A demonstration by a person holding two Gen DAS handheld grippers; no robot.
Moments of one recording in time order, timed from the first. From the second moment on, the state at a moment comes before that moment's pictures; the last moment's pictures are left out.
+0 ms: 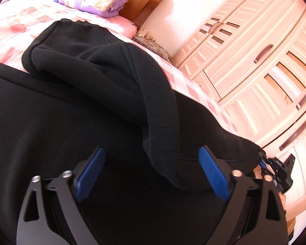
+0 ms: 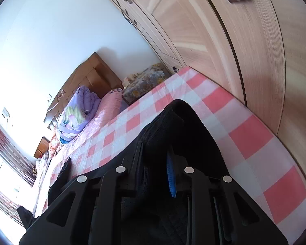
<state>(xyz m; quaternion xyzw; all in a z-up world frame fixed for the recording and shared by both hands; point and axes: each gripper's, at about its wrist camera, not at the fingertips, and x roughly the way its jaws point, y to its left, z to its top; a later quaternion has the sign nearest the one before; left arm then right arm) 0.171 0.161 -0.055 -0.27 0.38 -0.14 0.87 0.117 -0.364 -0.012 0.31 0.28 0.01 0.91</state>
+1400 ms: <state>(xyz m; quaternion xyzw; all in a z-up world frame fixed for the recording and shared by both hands) 0.116 0.166 -0.018 -0.14 0.40 -0.19 0.89 -0.052 -0.361 -0.057 0.33 0.31 0.03 0.89</state>
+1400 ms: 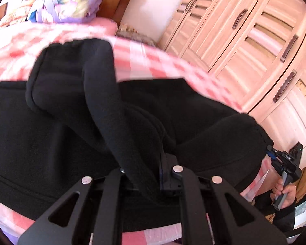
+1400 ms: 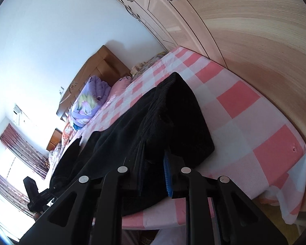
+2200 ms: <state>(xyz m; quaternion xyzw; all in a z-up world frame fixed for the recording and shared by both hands) 0.099 0.183 -0.057 -0.15 0.45 -0.19 0.86 -0.066 -0.370 -0.052 0.32 0.32 -0.01 0.89</state>
